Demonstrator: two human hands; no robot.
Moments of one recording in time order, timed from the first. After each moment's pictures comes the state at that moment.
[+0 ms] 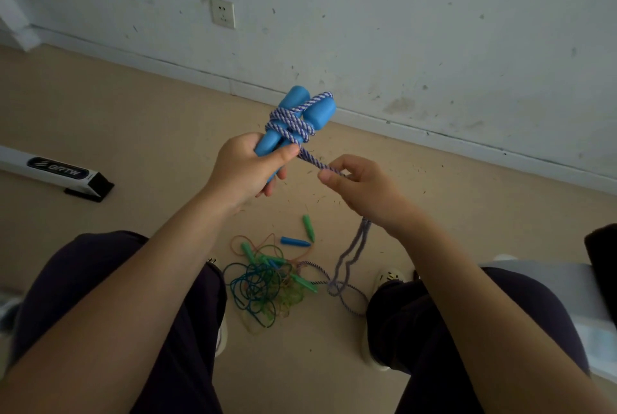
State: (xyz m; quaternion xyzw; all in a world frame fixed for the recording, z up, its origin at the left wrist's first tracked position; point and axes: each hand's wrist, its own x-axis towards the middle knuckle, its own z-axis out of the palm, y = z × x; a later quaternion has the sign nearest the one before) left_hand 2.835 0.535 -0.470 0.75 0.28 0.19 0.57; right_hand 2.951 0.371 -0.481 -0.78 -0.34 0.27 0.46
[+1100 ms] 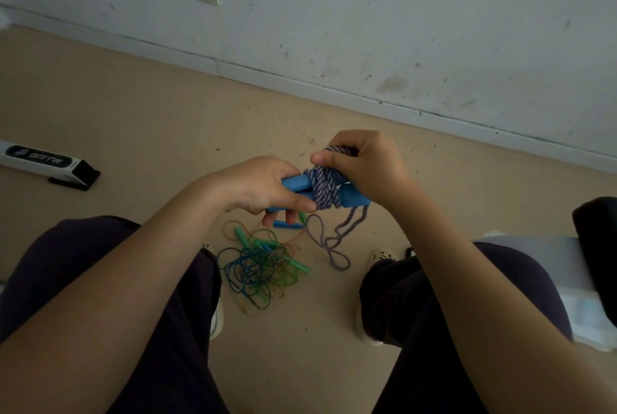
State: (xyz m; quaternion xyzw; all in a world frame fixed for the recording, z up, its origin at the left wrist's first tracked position) left_hand 2.838 0.519 -0.475 0.85 0.13 -0.20 0.47; right_hand 2.960 0.364 -0.478 -0.79 -0.44 0.11 0.42
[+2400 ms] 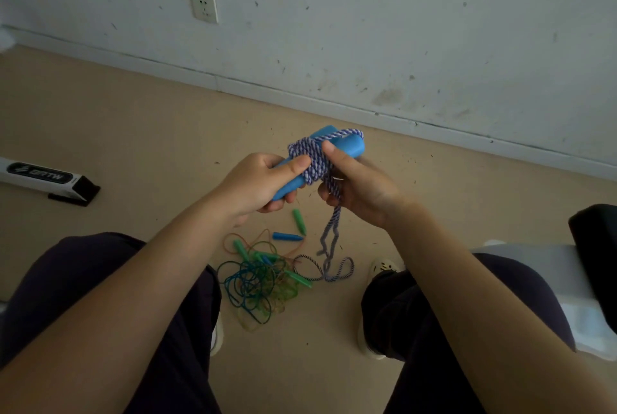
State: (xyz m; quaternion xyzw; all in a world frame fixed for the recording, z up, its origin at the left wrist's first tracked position) left_hand 2.841 0.512 -0.477 0.73 0.24 0.01 0.64; right_hand 2.952 0.368 -0.479 -0.61 -0.18 0.43 0.64
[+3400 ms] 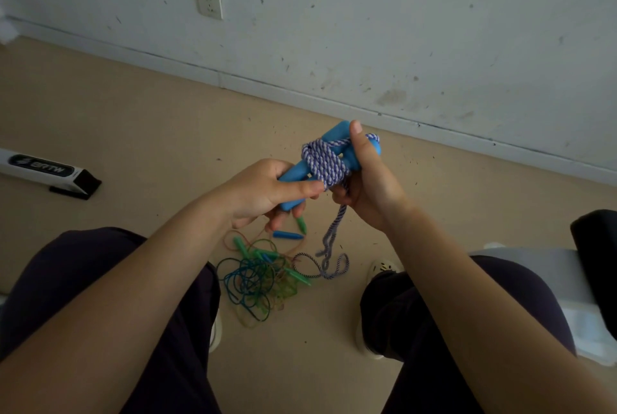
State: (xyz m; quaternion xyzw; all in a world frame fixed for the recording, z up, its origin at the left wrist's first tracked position) left_hand 2.832 0.515 -0.475 0.72 0.14 -0.08 0.68; right_hand 2.946 0.368 -0.477 -0.59 -0.17 0.41 0.67
